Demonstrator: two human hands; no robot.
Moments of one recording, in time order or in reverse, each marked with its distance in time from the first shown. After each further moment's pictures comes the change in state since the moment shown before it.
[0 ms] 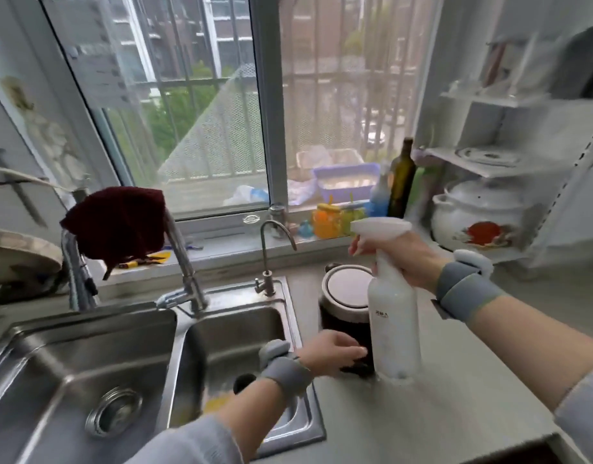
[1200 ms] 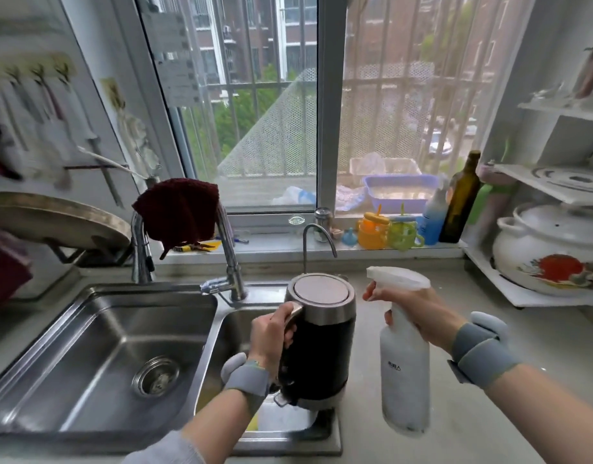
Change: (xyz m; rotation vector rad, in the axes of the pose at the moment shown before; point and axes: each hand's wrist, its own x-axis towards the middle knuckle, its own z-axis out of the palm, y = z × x) left_hand -0.044 -0.031 -0.064 -0.749 0.877 0.096; right_hand -0.007 0.048 0.017 -0.025 -0.094 0.072
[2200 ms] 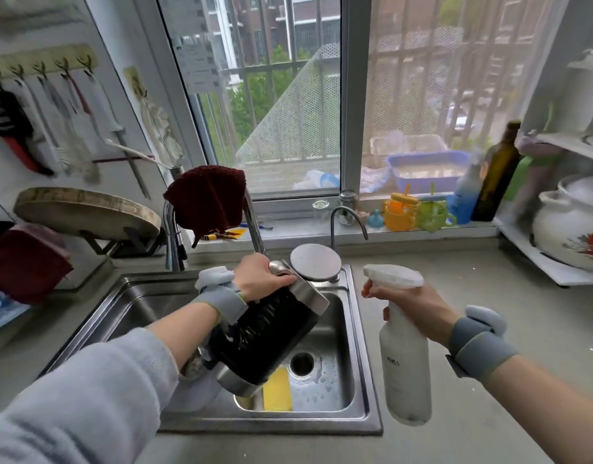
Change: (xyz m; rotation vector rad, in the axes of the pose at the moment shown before) left_hand 0.060 0.087 -0.079 1.233 -0.132 0.305; right_hand 0.003 0.016 0.064 0.021 -0.069 -0.062
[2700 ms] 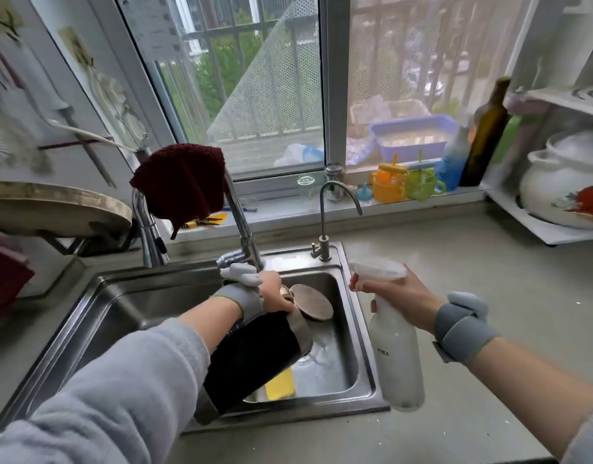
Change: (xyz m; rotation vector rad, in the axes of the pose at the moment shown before) left_hand 0.035 -0.027 0.066 0.486 -0.366 0.031; right_hand 0.014 0.030 0.027 -0.018 0.038 0.082
